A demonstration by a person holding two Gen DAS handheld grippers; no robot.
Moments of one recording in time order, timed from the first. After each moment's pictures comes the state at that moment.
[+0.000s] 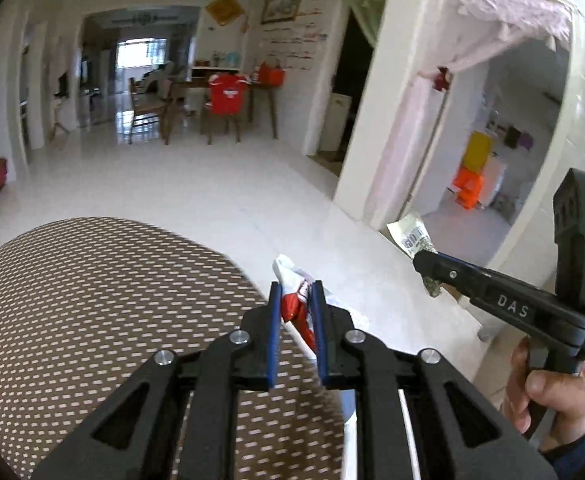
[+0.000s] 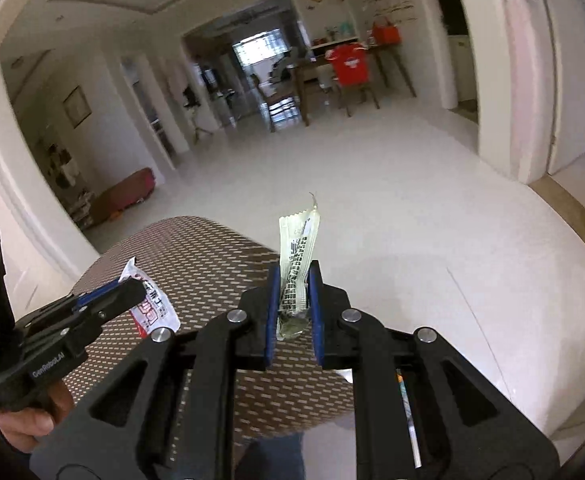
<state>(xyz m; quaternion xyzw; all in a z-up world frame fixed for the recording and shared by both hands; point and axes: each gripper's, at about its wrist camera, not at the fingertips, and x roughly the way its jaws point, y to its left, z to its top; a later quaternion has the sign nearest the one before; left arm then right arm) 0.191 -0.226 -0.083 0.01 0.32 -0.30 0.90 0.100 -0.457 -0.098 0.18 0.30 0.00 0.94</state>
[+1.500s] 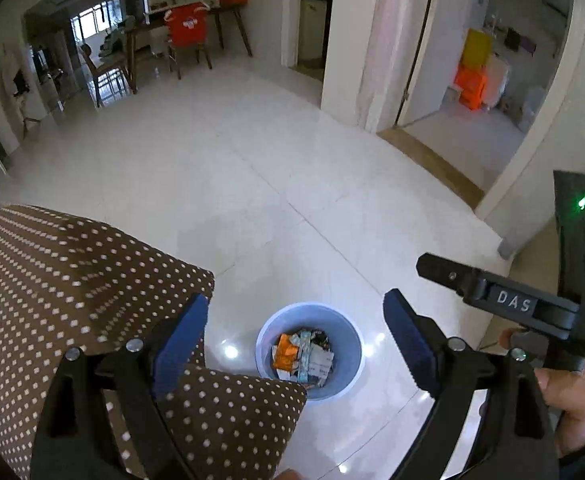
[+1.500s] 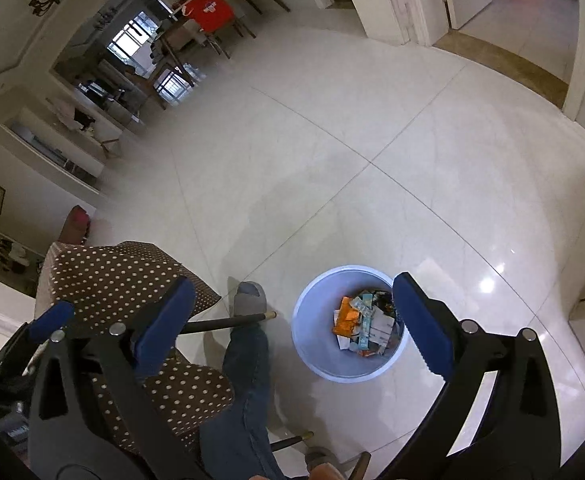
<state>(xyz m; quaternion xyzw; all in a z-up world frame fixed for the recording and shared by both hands) 0.239 -0.391 -0.181 0.13 0.43 -0.29 0.84 0.109 -0.590 -0.250 0.35 0.41 -0.12 0.84</state>
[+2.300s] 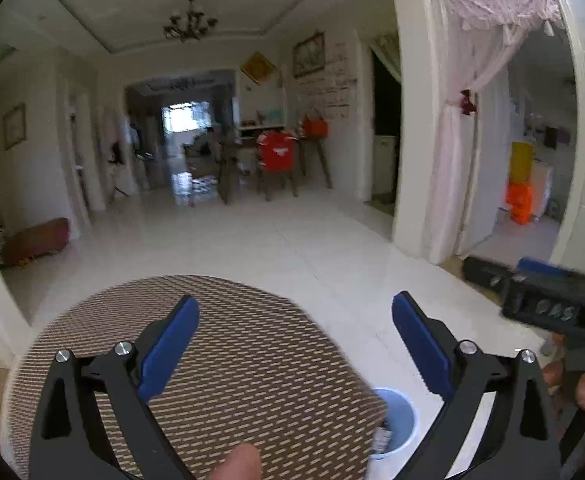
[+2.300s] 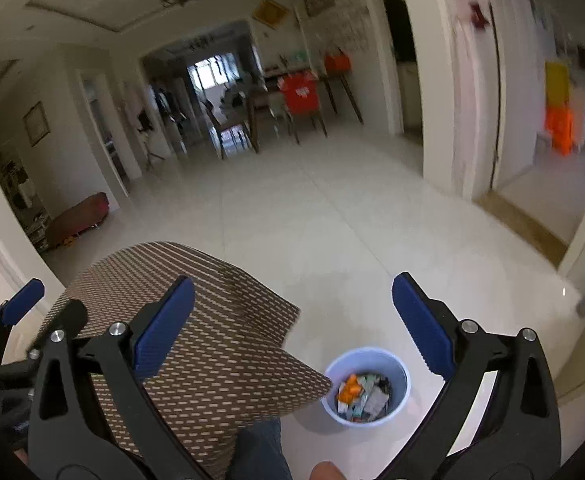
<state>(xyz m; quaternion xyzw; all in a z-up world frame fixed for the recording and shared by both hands) 0.110 -0.191 -0.015 0.07 0.21 -0.17 0.96 0.034 -0.387 -0.029 0.13 0.25 -0.09 0.96</state>
